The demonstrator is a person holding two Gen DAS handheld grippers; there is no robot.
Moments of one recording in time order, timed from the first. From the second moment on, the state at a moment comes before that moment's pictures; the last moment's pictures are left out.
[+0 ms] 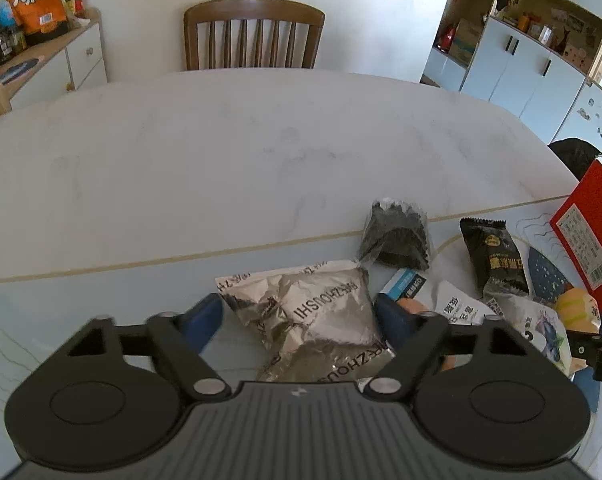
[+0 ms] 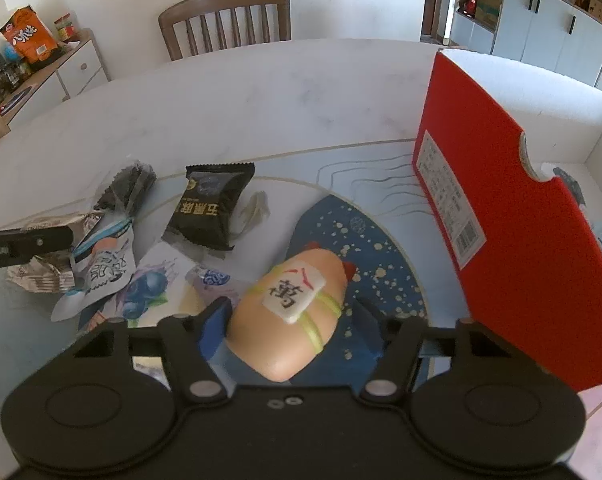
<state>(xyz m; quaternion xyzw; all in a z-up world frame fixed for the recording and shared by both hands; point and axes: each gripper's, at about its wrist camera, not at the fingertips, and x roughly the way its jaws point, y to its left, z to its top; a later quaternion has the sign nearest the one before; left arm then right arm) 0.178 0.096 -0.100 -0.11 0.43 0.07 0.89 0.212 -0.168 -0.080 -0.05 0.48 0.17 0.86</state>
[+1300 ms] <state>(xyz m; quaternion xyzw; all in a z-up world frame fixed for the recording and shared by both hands) 0.135 0.069 -0.039 -0.15 0.39 0.06 0.91 0.175 -0.210 -0.033 -0.03 0.44 0.17 0.88</state>
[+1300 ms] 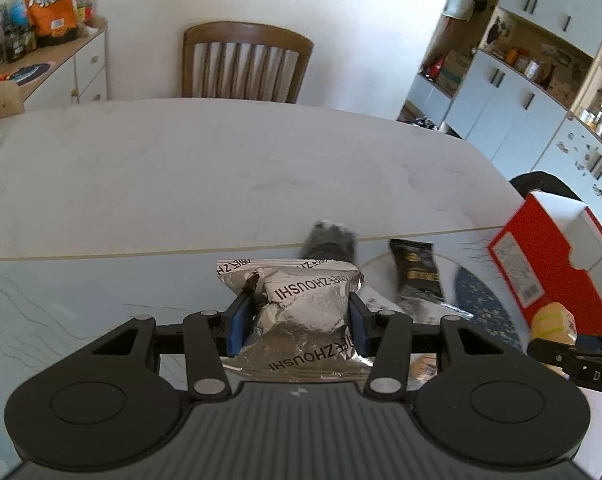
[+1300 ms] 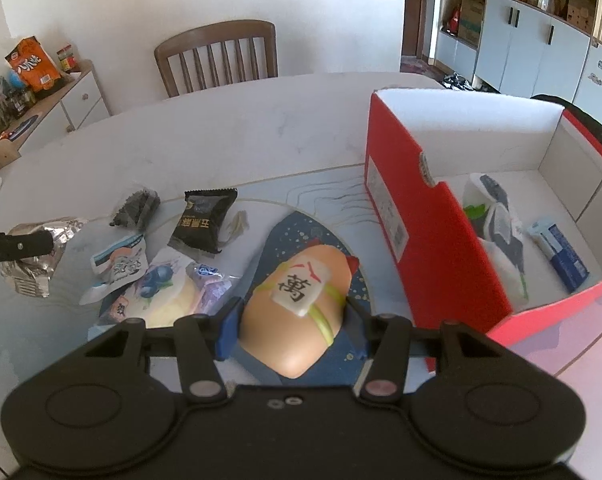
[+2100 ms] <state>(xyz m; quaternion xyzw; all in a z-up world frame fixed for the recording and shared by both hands) 0.139 -0.054 0.014 -0.11 0.38 -0.05 0.92 0.153 -0.271 0.019 -0.03 0.41 0.21 0.89</state>
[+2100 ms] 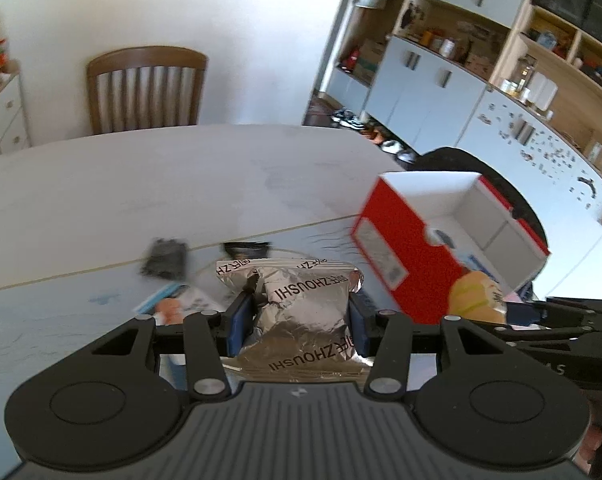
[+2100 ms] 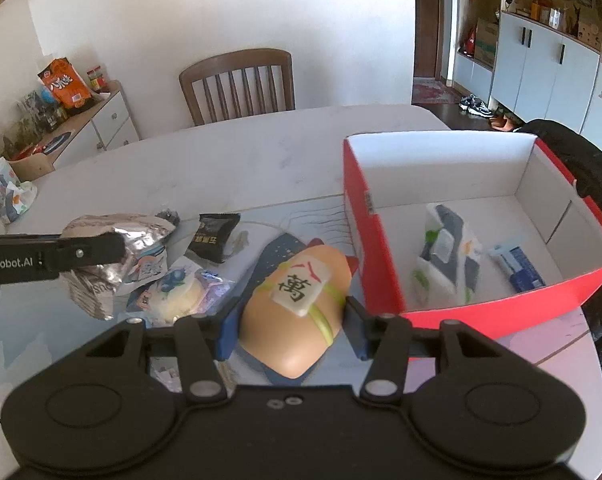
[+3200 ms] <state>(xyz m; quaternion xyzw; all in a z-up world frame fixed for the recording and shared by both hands) 0.233 -0.238 0.023 -0.06 0.38 -0.13 0.92 0.233 -0.421 0.023 -0.01 0.40 0.18 0.90</state>
